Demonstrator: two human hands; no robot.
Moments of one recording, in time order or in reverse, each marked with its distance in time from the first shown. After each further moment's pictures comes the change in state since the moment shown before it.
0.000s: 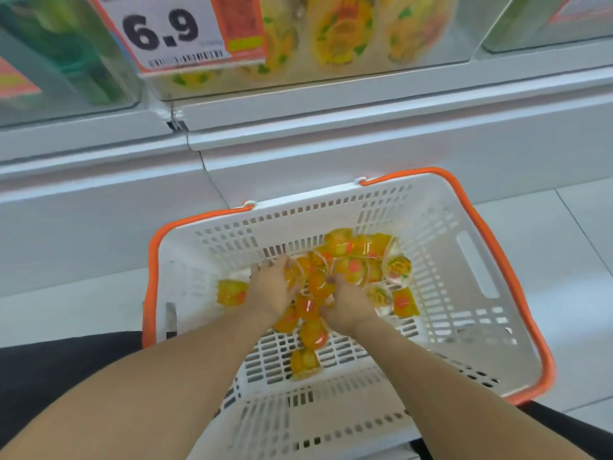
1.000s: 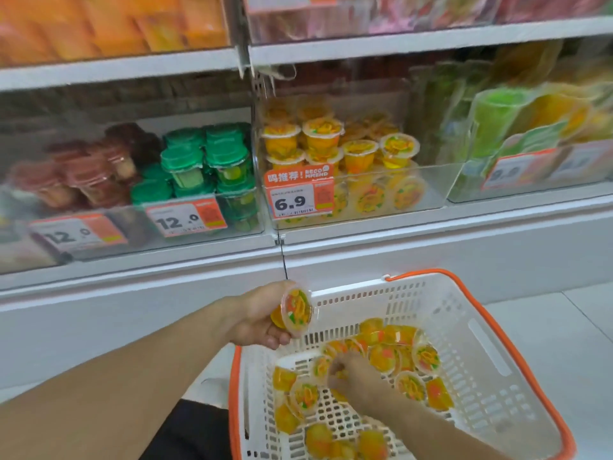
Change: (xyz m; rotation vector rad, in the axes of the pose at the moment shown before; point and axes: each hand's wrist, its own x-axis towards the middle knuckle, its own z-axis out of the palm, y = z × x) left_hand -0.088 0.022 -0.247 -0.771 -0.600 -0.186; right_hand -0.064 -0.064 -0.008 -0.041 -0.018 -0.344
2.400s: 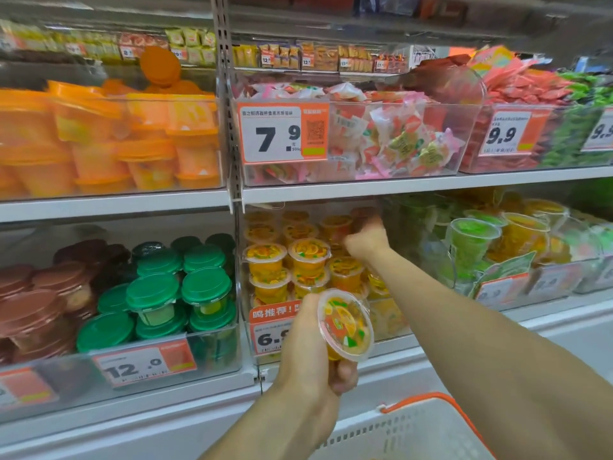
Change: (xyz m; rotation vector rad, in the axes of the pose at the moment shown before) left_hand -0.053 0.149 0.062 -0.790 0.194 0.597; right_hand 0.117 -0.169 -0.368 0.318 0.950 -0.187
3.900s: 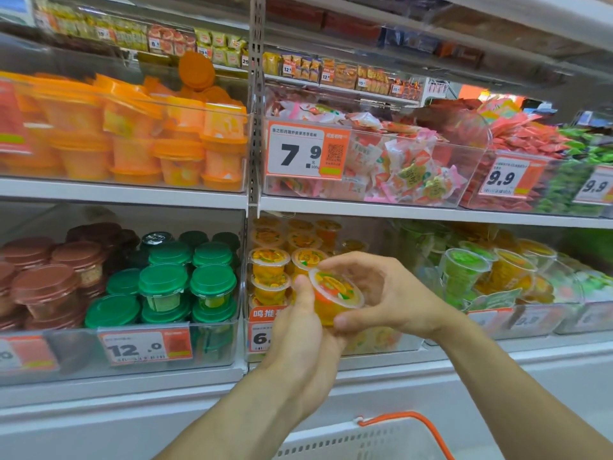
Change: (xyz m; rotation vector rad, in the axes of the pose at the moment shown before) left_hand -0.002 0.021 0.011 -0.351 -0.154 0.123; right_hand -0.133 -0.055 -0.093 0.343 -0.831 -0.370
